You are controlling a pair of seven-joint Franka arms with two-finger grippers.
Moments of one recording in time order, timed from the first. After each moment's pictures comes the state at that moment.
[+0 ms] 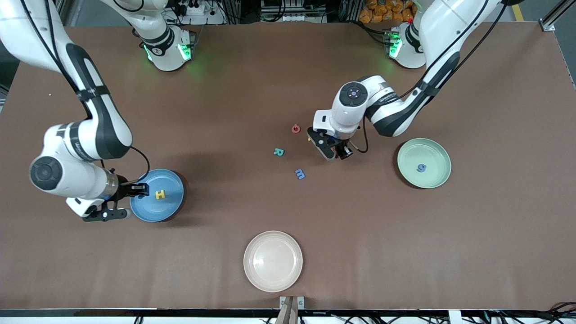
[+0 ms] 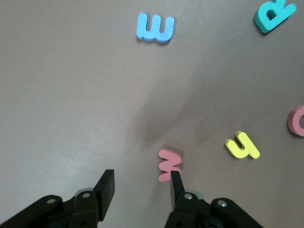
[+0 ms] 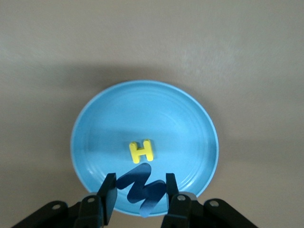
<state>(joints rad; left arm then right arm) 0.00 0.56 -0.71 -2.07 0.60 2.47 -0.15 -0.22 0.55 0.29 -1.70 -0.14 2.10 0.04</state>
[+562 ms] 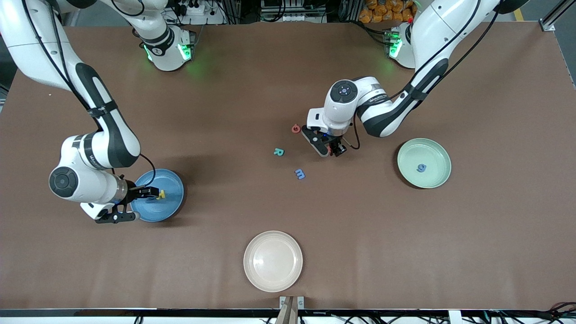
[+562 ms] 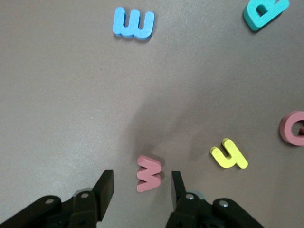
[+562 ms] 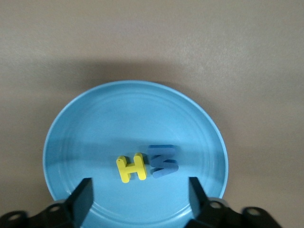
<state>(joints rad) -0.02 0.58 -0.71 -2.08 0.66 2.49 -0.22 -0.21 0.60 0.27 -1.71 -0.14 2.18 0.04</state>
